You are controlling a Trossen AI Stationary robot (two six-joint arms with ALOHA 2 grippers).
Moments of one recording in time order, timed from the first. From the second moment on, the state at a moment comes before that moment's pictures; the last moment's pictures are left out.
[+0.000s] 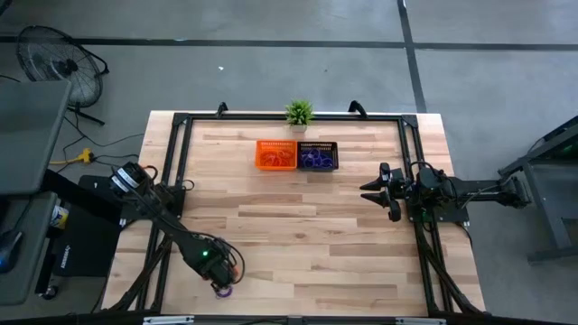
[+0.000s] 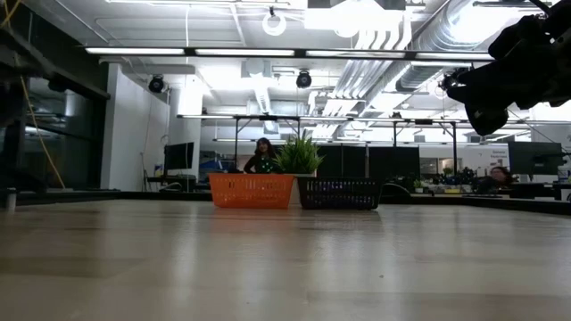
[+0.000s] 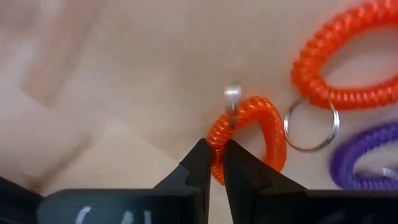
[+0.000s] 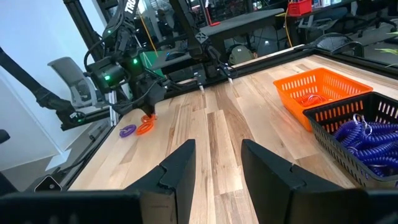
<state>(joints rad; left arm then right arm) -0.75 1.75 0.98 -0.81 0.19 -1.54 -0.01 0.10 0.01 0.03 -0.03 0.31</state>
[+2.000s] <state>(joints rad) 0.35 1.66 1.25 -0.81 -0.12 -0.21 -0.01 0.10 0.01 0.03 -0.03 0.31</state>
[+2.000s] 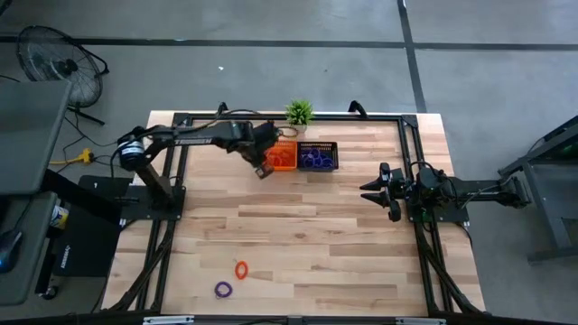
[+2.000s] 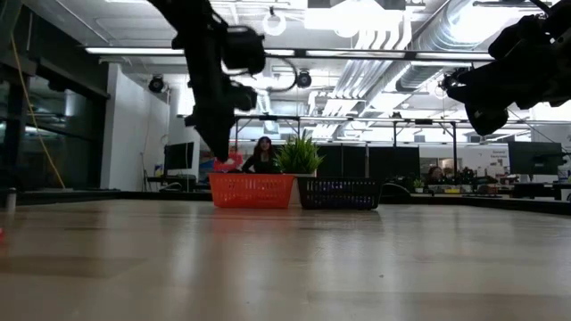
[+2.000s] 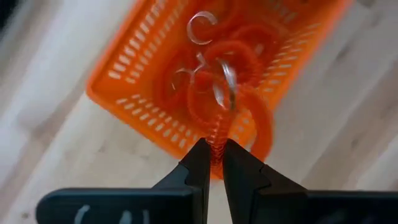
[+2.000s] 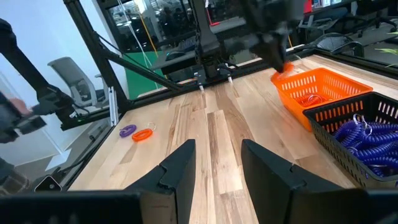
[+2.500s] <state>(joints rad) 0.46 1.90 1.50 -0.84 -0.02 -0.32 -0.01 0.10 0.01 0.03 -0.03 0.31</state>
